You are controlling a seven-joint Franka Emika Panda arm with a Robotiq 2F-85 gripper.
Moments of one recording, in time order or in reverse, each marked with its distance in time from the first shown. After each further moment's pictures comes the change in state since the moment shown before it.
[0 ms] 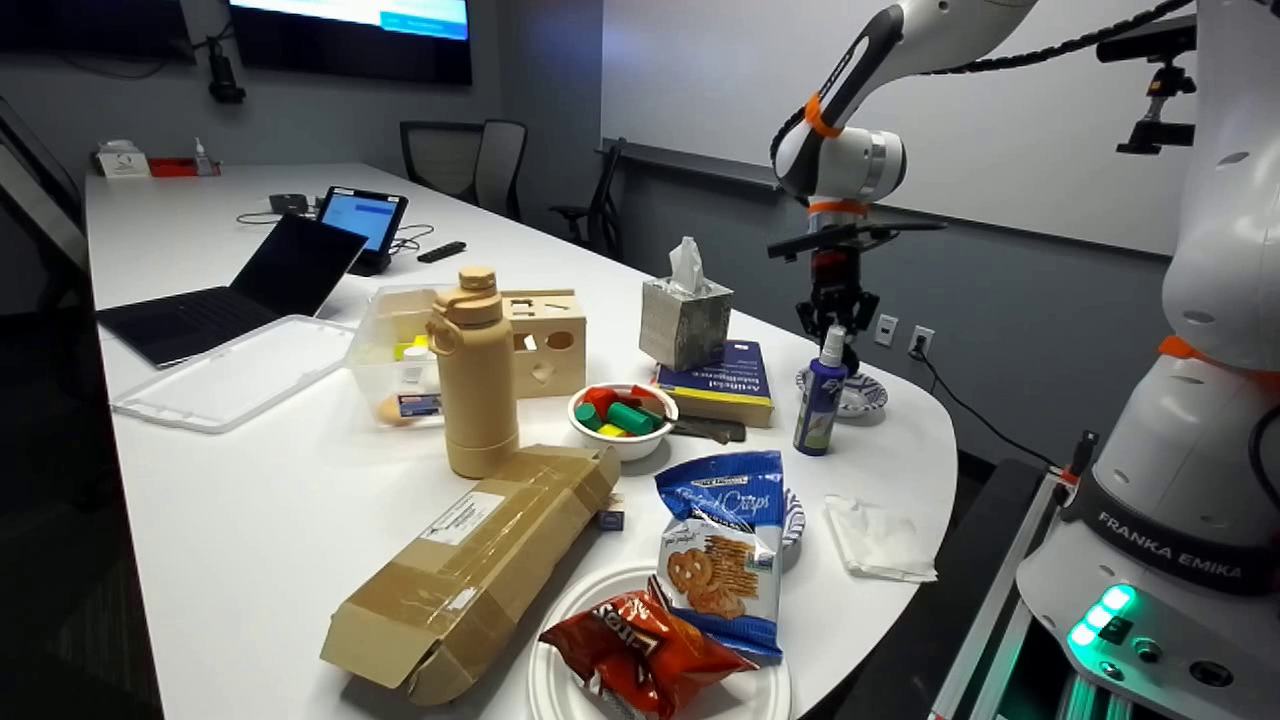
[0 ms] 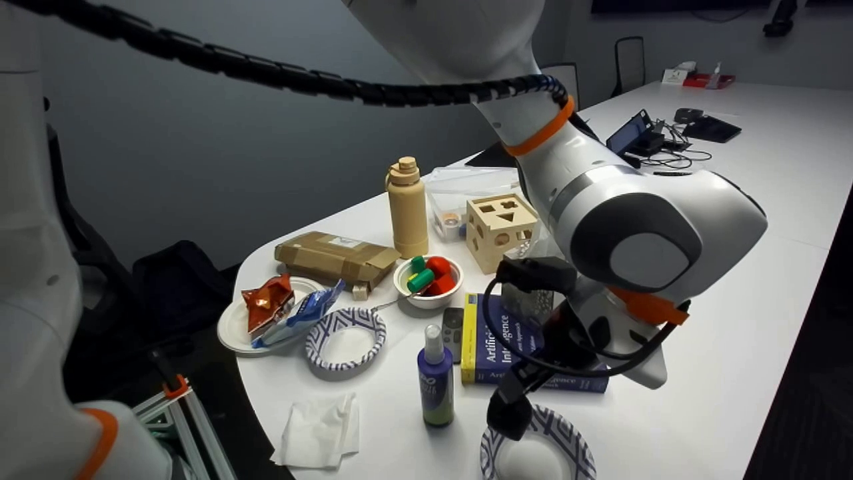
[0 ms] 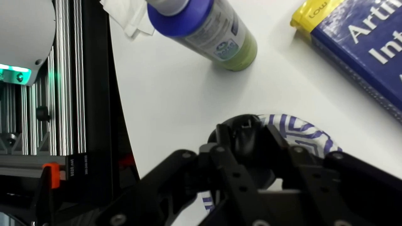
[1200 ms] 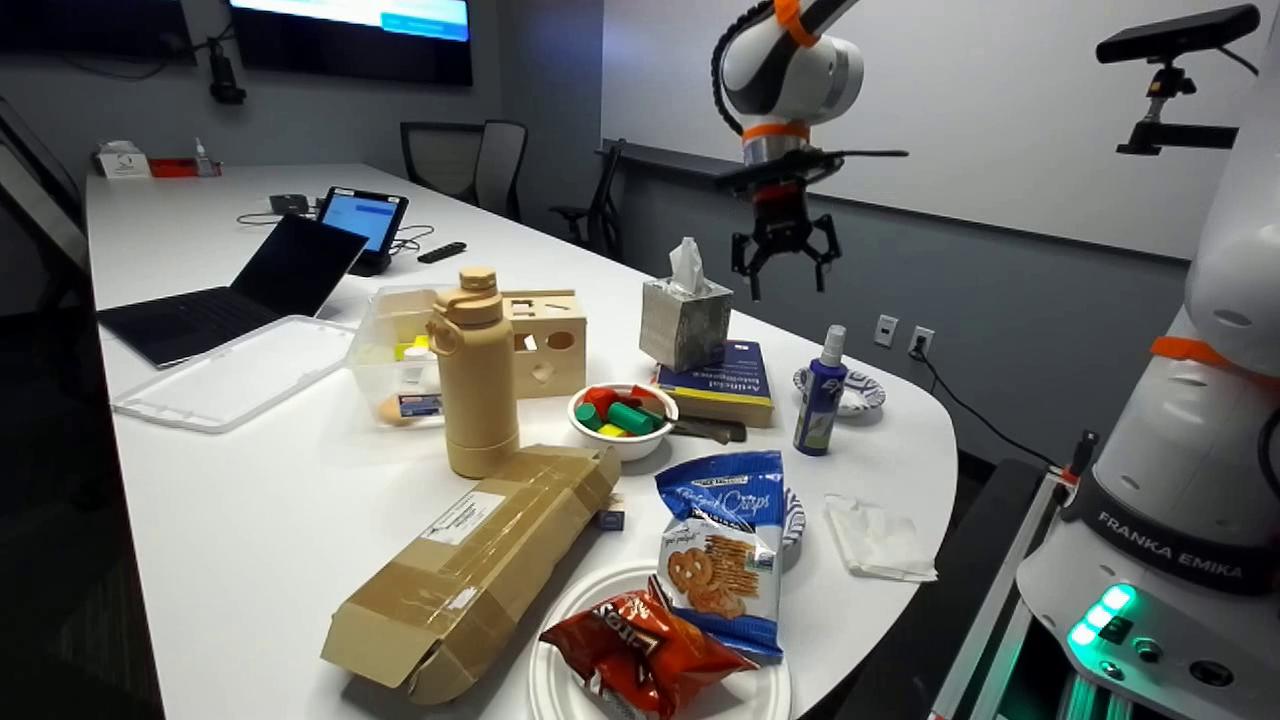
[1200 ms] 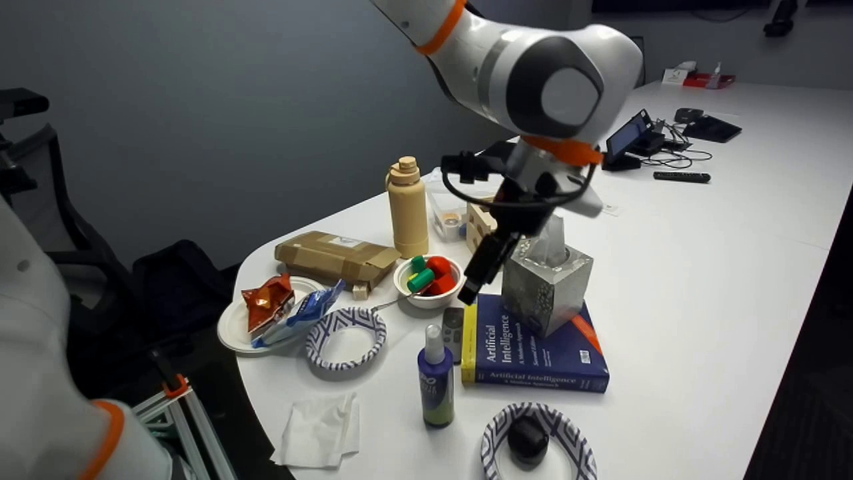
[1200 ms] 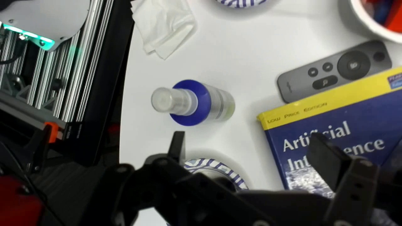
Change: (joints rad) arm 0.149 -0.230 0.130 0.005 -0.130 -0.117 -0.054
